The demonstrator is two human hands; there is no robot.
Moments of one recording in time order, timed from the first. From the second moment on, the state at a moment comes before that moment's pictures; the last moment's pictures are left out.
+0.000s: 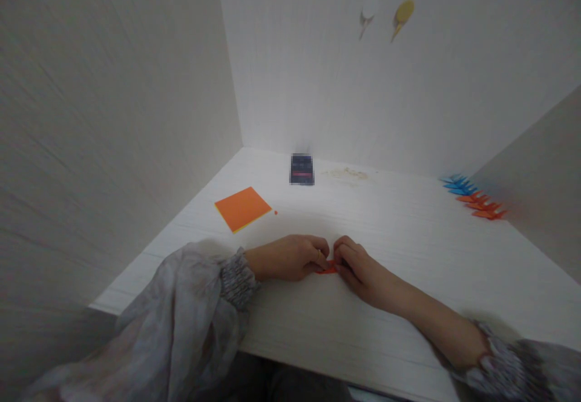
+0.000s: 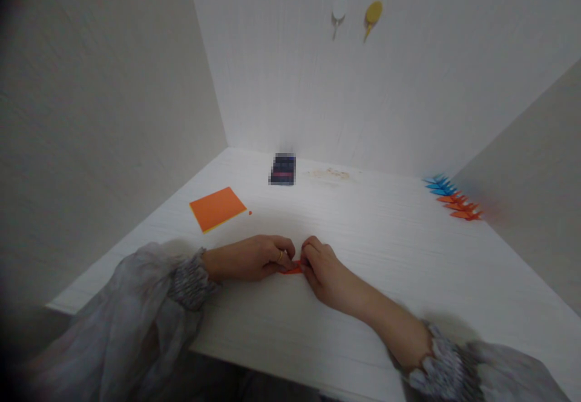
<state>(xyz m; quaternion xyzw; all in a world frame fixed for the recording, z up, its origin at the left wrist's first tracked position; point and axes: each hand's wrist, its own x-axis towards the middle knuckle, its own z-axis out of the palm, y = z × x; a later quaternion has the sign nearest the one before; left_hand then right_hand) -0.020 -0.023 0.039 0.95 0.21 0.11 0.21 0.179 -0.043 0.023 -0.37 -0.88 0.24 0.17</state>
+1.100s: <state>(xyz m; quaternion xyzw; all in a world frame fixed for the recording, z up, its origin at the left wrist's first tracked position) -0.024 -0.026 0.044 0.98 0.17 0.08 0.08 0.181 -0.042 0.022 -0.37 -0.88 0.23 0.17</state>
